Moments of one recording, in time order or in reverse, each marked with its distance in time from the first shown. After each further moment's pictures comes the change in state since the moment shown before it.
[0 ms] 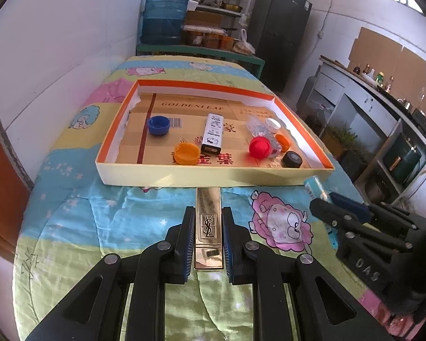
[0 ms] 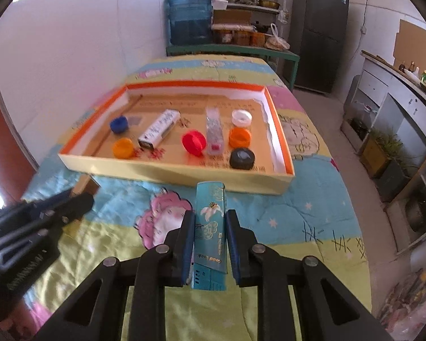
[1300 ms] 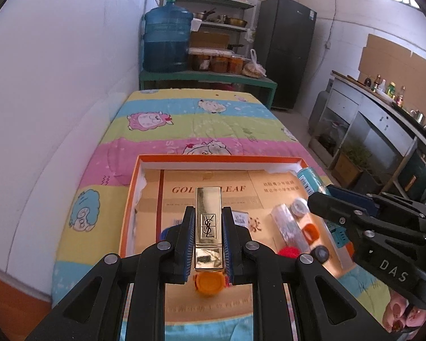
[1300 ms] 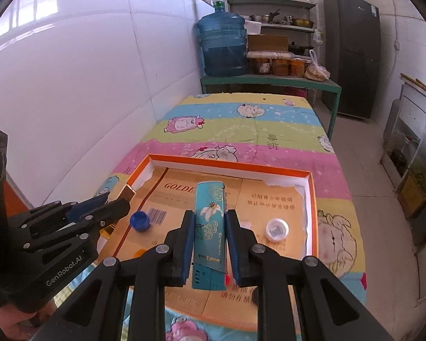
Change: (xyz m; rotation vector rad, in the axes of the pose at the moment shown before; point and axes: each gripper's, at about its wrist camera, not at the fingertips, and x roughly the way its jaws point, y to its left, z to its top) left arm 0.047 0.012 0.134 0.028 -0.072 0.064; right arm 0.037 -0.008 0.131 -0.052 -0.093 0.212
